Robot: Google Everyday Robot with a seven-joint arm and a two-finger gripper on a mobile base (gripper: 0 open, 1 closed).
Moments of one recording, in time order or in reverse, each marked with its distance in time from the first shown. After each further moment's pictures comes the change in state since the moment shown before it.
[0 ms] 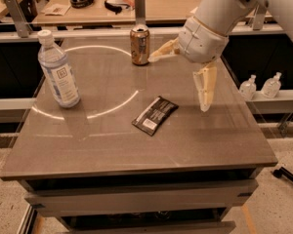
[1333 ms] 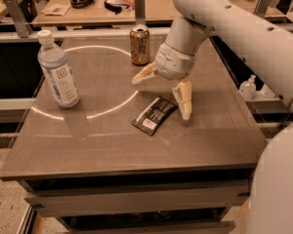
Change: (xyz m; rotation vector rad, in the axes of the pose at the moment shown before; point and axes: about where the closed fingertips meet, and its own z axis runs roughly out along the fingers) arm 0.013 -0.030 0.083 -0.148 -0.069 -0.101
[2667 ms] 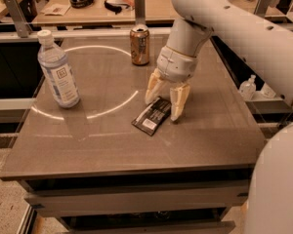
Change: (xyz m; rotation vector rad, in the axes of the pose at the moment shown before) arm -0.001 0.015 0.004 -0.057 -0.003 0.012
